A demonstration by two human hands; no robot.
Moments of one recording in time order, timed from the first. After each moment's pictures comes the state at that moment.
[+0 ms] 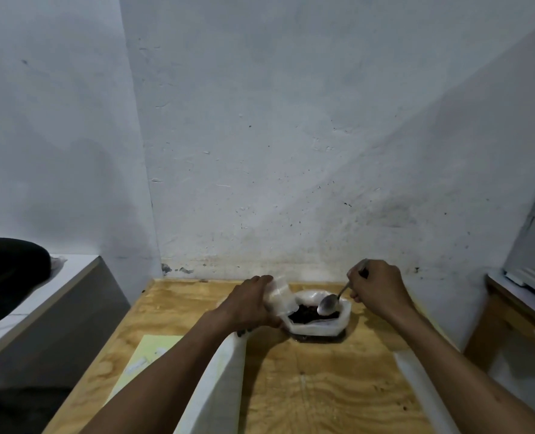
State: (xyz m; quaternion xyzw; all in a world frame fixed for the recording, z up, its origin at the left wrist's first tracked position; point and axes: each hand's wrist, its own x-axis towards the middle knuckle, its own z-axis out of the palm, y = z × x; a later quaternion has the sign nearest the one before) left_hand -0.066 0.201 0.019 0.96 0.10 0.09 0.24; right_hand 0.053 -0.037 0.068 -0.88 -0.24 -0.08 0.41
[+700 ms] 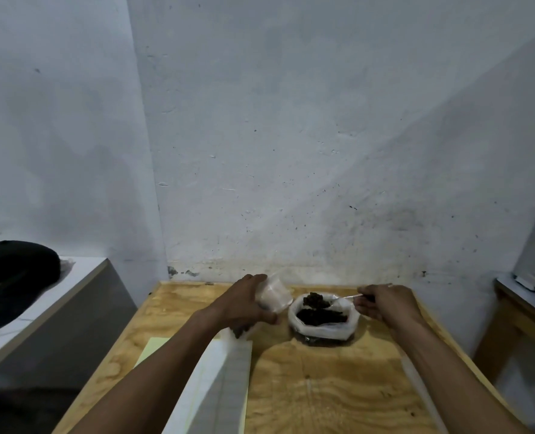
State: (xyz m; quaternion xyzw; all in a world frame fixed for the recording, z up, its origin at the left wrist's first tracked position) left_hand -0.081 0.217 0.034 0.94 0.11 0.09 0.30; right_hand 0.058 -0.039 0.047 -0.70 0.01 0.12 0.70
